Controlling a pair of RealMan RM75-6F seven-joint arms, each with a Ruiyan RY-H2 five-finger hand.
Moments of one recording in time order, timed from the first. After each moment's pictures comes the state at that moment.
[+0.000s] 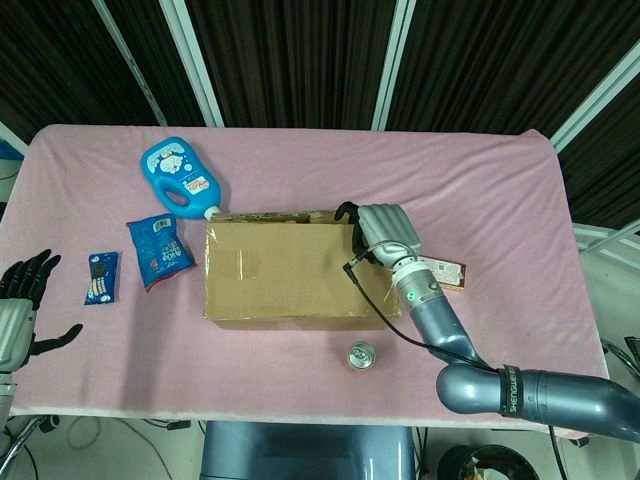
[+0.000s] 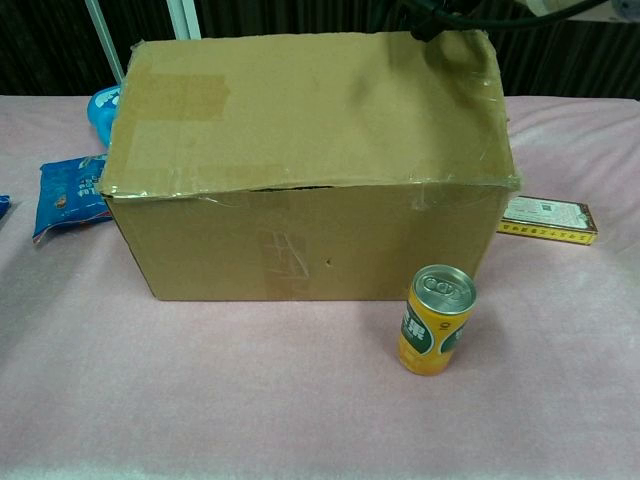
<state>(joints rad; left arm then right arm) -0.17 -1.14 -0.06 -1.58 1.46 1.46 -0.10 1.01 -1.29 0.40 -1.85 -0.54 1.03 -0.45</state>
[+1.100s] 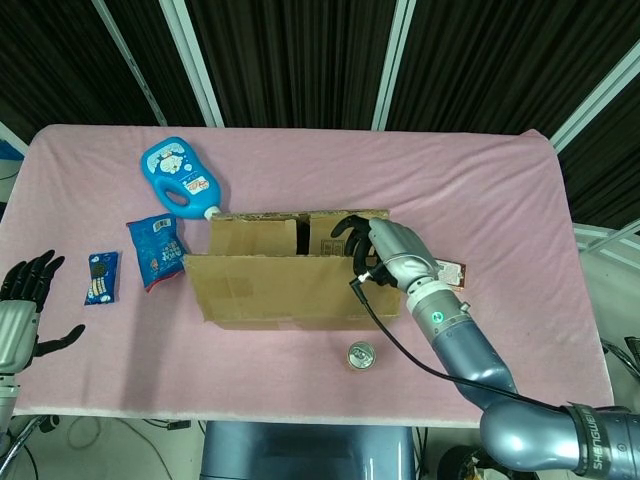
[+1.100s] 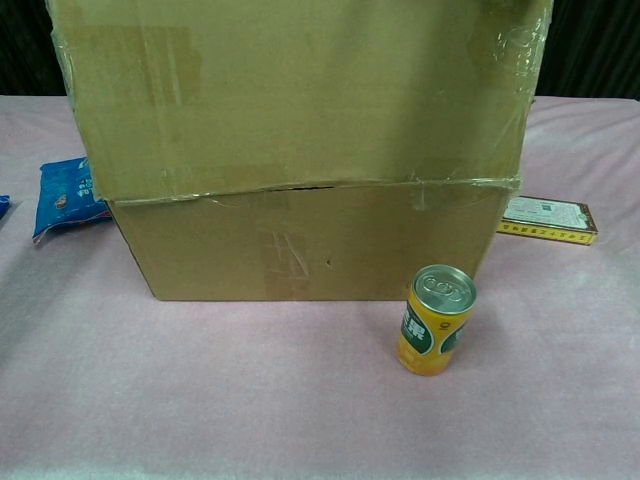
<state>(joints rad) -0.16 -1.16 -0.07 -1.56 1.49 1.47 -0.08 1.06 -0.90 0.60 -2.29 -0.01 0.99 -0.35</state>
